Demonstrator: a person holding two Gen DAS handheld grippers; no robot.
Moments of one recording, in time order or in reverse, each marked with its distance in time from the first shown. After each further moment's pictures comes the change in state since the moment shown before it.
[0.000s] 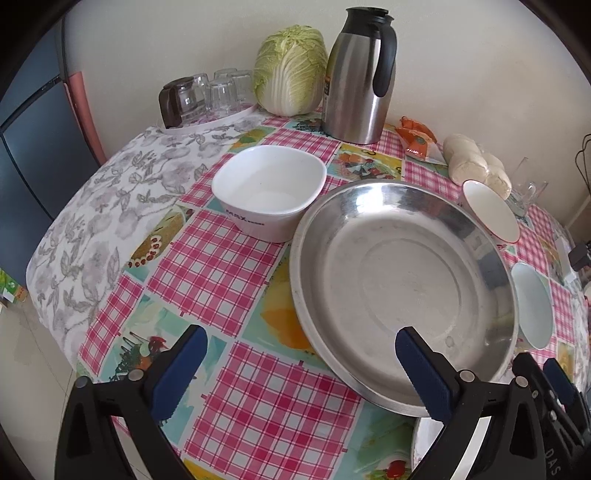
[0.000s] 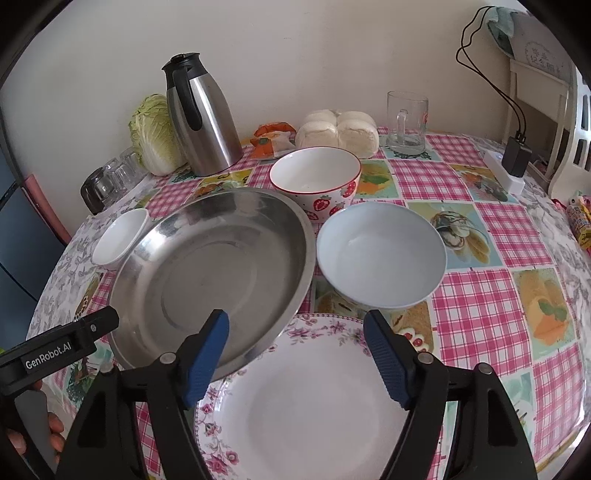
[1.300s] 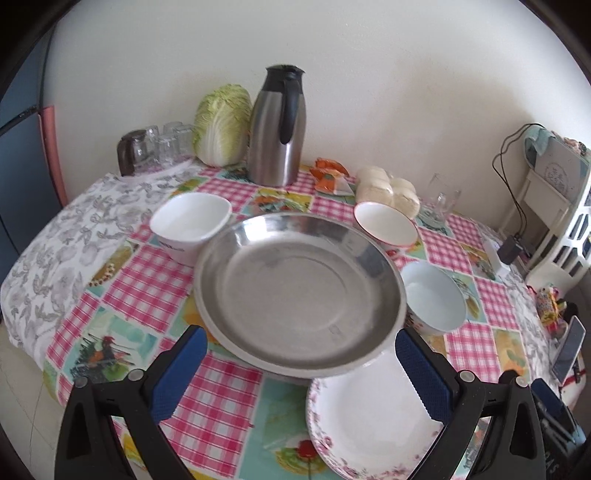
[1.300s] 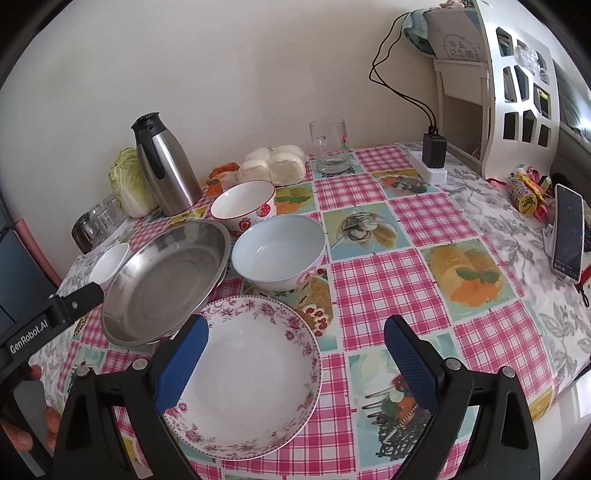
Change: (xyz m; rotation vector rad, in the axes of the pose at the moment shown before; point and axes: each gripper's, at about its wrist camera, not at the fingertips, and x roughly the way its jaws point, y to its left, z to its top) left arm -0.067 -0.062 -0.042 0.067 -0.180 -0.202; right arm -0.083 -0.080 -0.039 0.142 -0.147 -0.066
